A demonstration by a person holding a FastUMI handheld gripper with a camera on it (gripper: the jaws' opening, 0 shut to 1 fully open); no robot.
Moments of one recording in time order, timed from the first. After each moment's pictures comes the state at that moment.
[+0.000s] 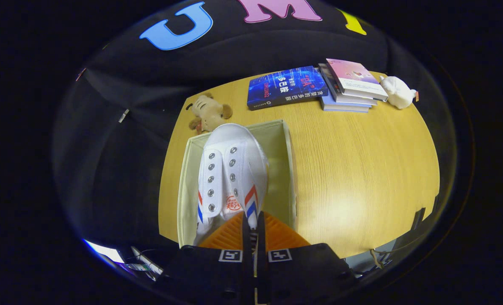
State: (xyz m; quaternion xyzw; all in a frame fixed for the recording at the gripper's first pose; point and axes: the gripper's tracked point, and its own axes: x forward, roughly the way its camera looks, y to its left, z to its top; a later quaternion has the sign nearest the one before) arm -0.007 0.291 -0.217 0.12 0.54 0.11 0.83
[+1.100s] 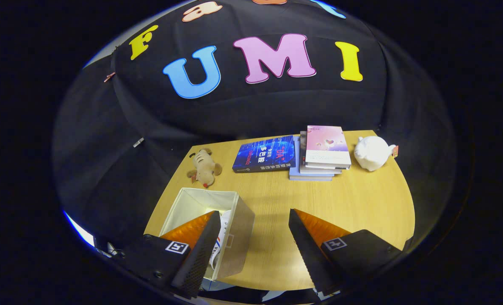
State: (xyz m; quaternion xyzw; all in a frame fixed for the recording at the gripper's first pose) arm 0.038 0.139 -0.091 0.09 0.33 0.14 0.93
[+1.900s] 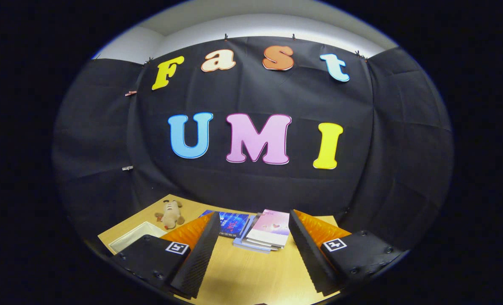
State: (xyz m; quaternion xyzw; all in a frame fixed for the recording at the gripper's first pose) arm 0.073 -0.013 0.051 -0.02 0.06 0.12 0.99
